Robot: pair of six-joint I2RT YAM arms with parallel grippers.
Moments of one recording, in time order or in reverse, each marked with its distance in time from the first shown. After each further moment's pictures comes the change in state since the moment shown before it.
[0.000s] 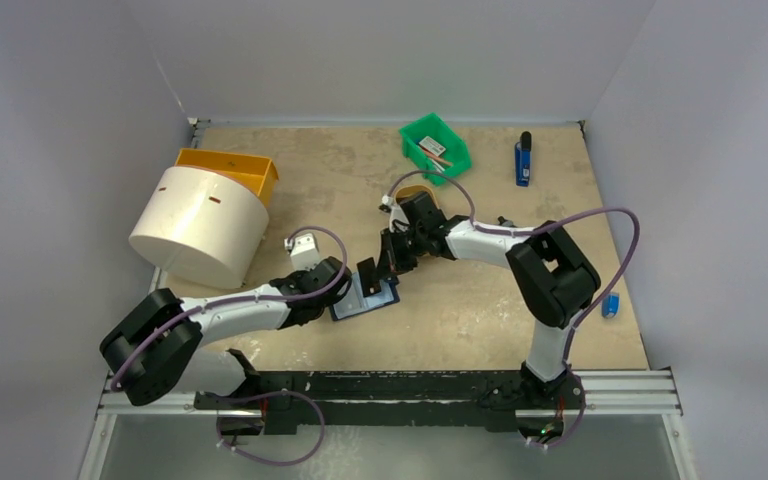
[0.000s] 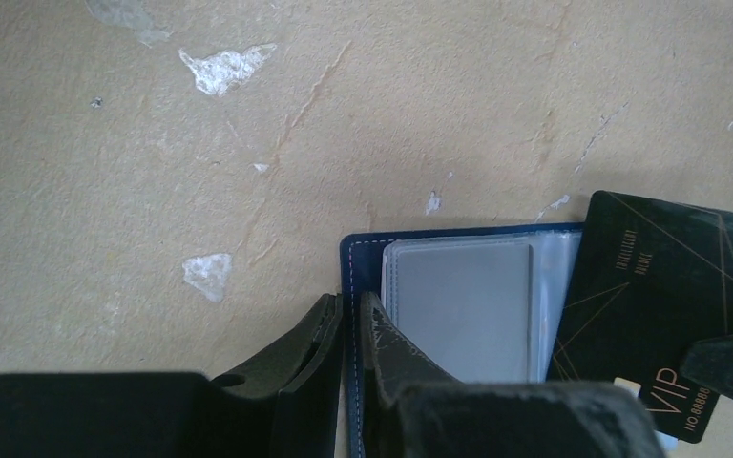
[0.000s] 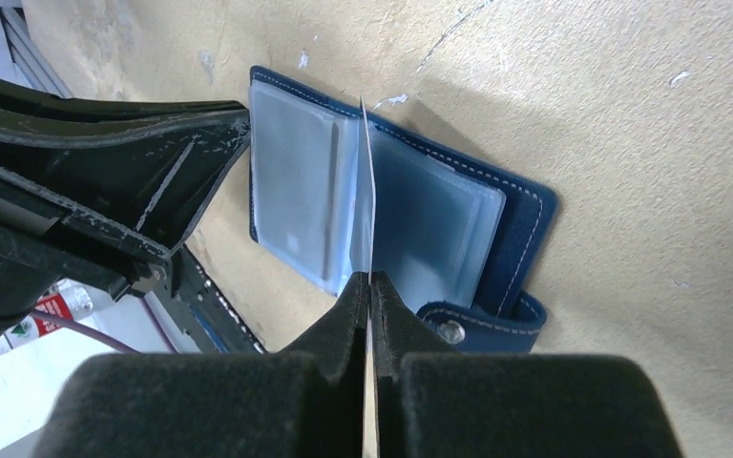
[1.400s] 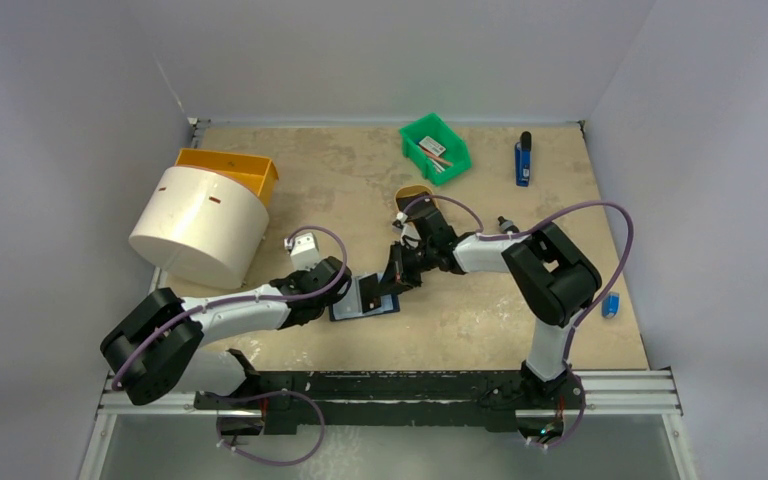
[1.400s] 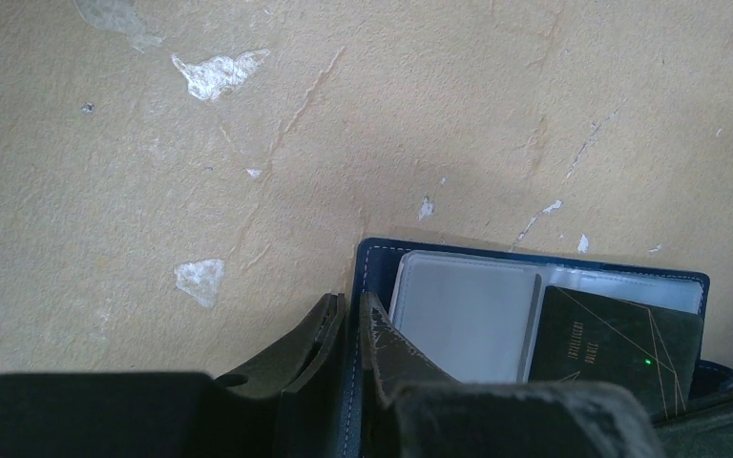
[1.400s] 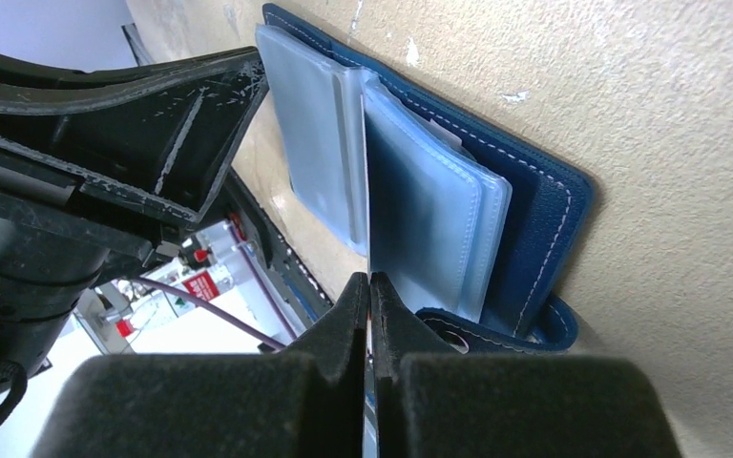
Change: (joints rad) left arm 0.005 0.008 -0.005 0.034 -0.002 0.000; right arm -0.027 0.012 -0.177 0.204 -0.176 0.292
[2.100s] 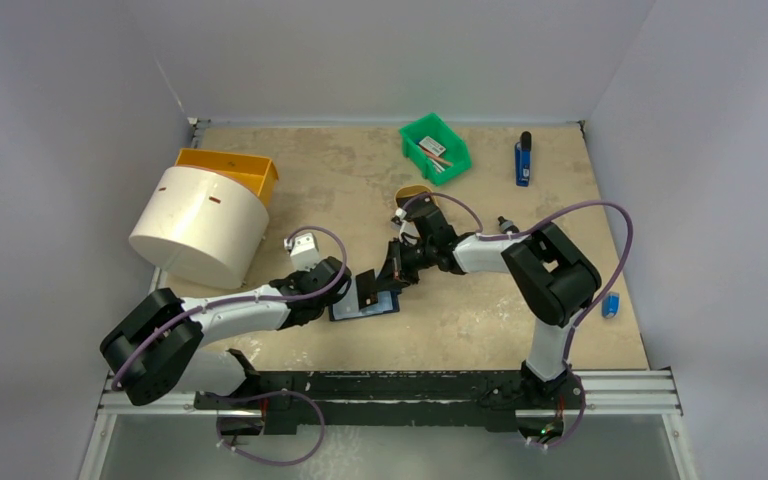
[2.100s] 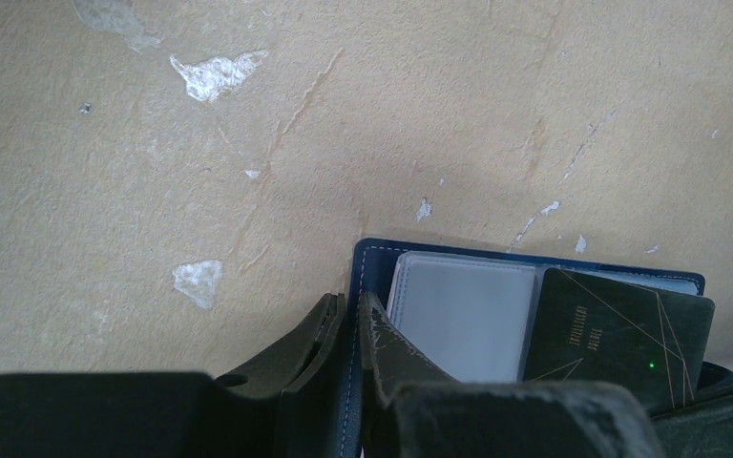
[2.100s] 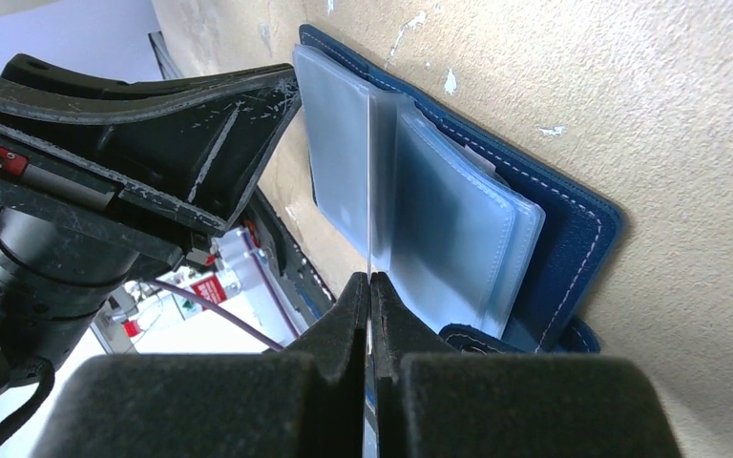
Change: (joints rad) left arm 0.000 -0.002 -0.005 0.010 0.001 0.000; right arm 0.000 0.001 -0.003 0.075 -0.016 0.031
